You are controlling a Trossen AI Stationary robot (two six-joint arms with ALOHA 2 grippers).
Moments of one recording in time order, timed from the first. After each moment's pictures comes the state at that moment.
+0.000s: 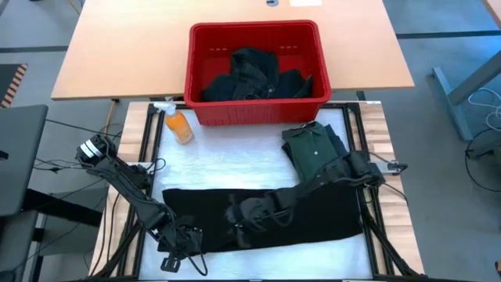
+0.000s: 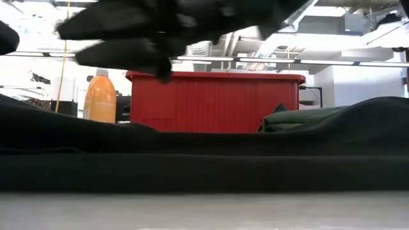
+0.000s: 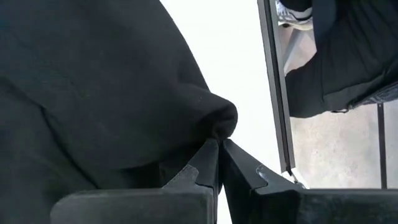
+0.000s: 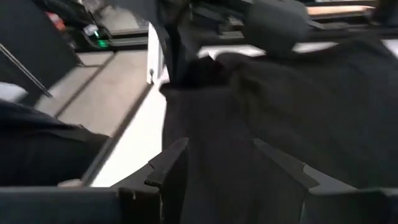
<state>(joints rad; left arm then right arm) -0.77 1.54 0.99 -0.53 0.15 -0.67 0.33 2.12 1.41 0.35 -0.02 0.20</state>
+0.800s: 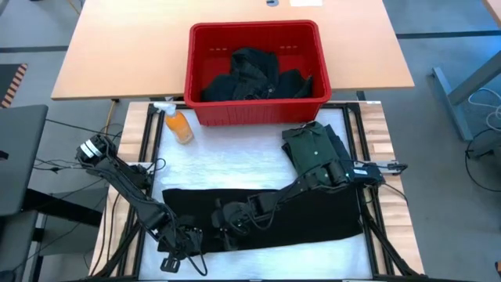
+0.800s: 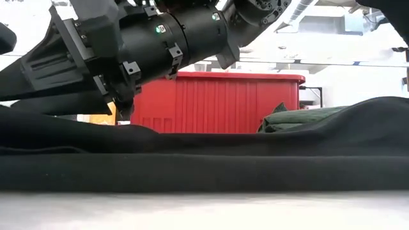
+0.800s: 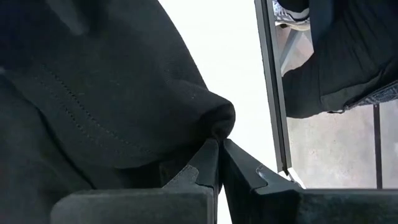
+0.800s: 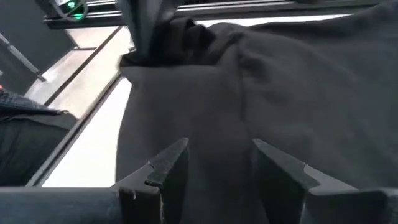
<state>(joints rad) -0.78 1.54 0.99 -0.52 0.16 -0.68 0.29 2.37 1.68 0.27 -0.09 0.18</state>
